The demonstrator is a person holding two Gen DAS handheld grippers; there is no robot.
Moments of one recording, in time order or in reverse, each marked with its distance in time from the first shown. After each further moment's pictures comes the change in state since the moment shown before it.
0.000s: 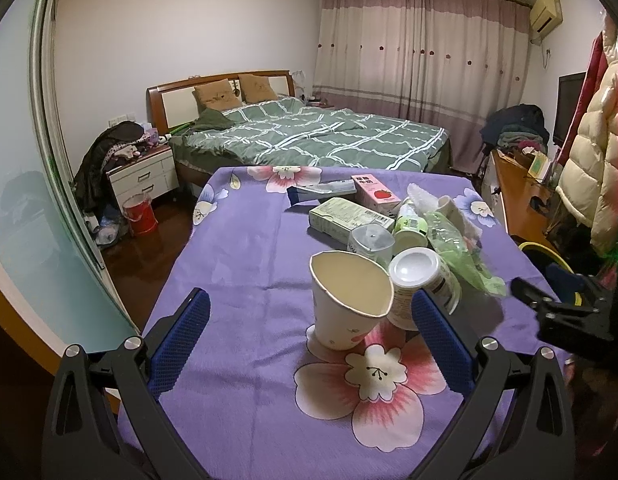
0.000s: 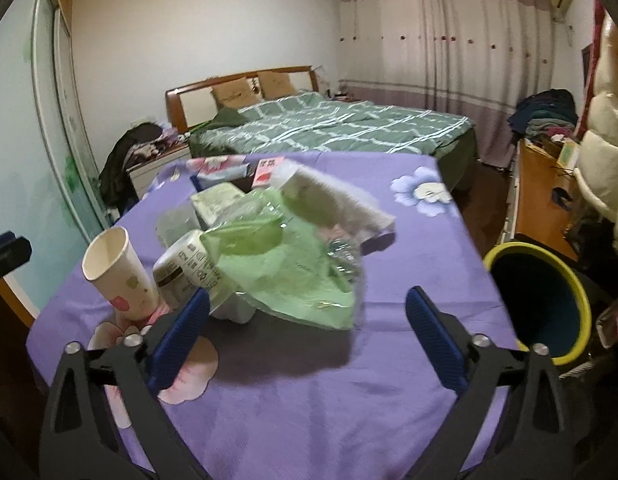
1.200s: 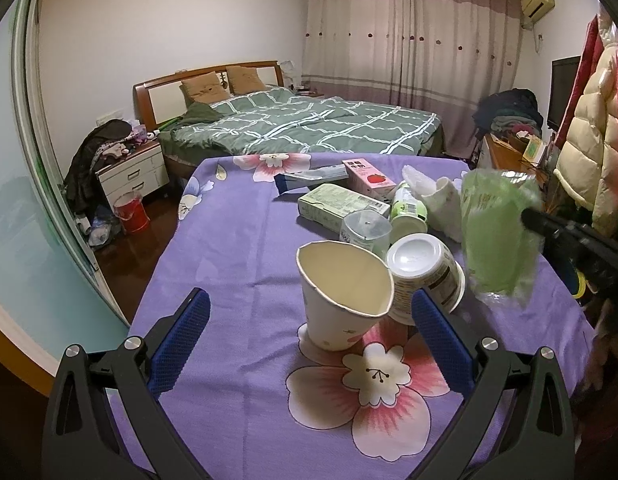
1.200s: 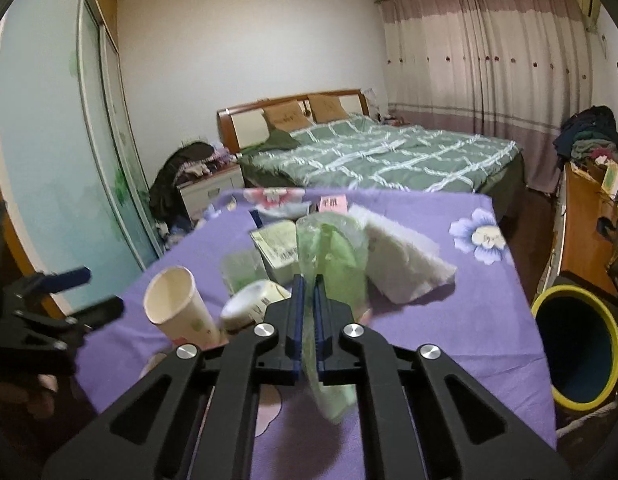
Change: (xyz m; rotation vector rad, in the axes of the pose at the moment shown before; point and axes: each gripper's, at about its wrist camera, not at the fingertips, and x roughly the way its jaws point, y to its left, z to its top) left arm 0.031 -0.013 -0.001 0.047 0.044 -0.024; right arm -0.021 0.022 0.032 -0.041 -0.107 0.193
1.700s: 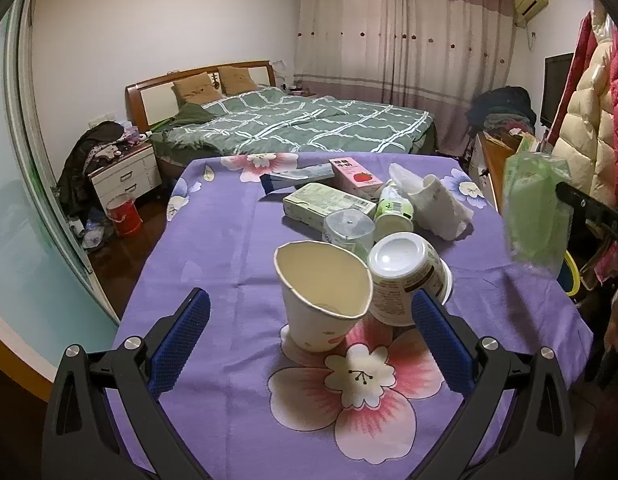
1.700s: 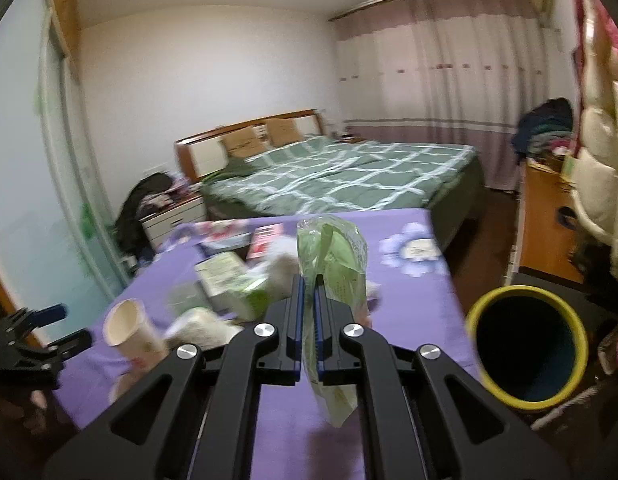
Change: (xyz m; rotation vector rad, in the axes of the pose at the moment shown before) left arm 0.004 -0.013 0.000 0.011 0.003 -0.025; right arm -0.037 -0.070 0.008 0.101 -0.076 -0.166
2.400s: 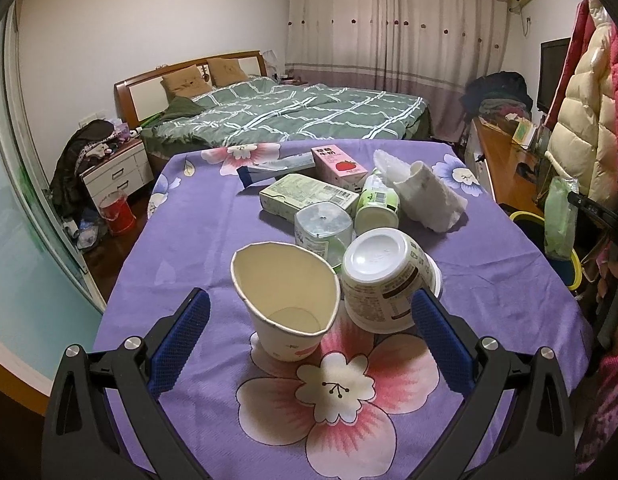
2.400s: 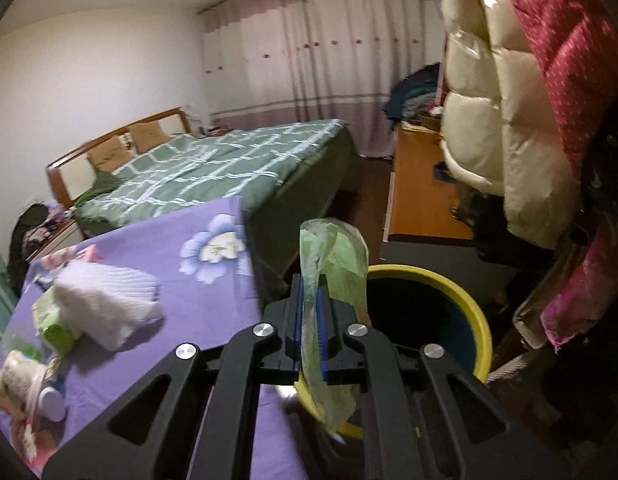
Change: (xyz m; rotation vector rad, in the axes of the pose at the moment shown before) left arm 0.028 -0.026 0.008 0.026 0.046 -0.009; right arm 0.043 -0.161 -0.009 0.196 0.043 -0.434
